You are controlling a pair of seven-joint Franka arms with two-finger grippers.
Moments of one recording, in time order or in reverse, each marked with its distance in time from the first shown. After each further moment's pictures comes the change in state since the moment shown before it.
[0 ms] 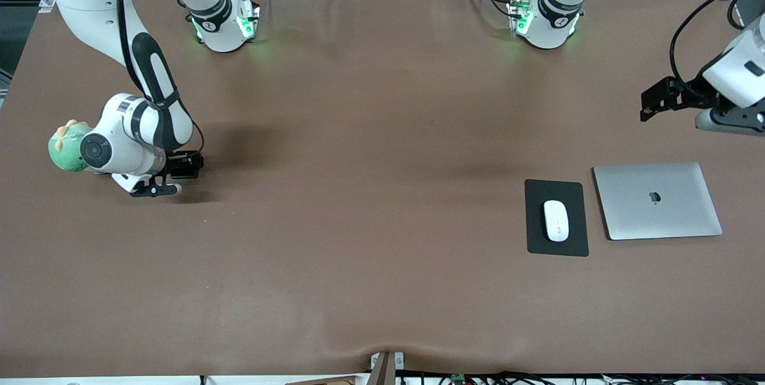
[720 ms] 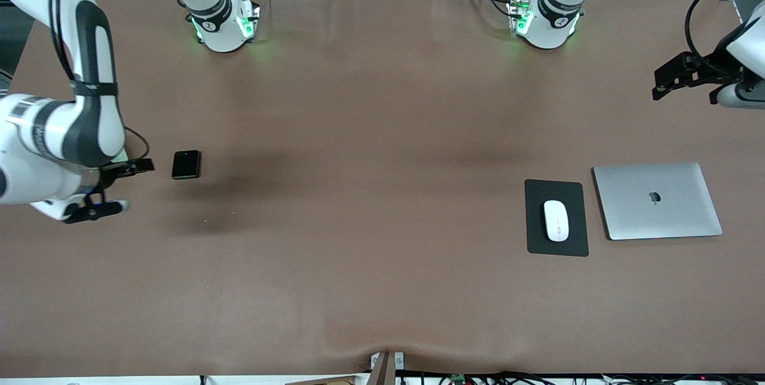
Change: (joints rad) left arm -0.049 -0.018 0.079 0.061 0.000 -0.118 -0.051; right arm -0.030 -0.031 -0.061 0.613 -0.155 -0.687 -0.031
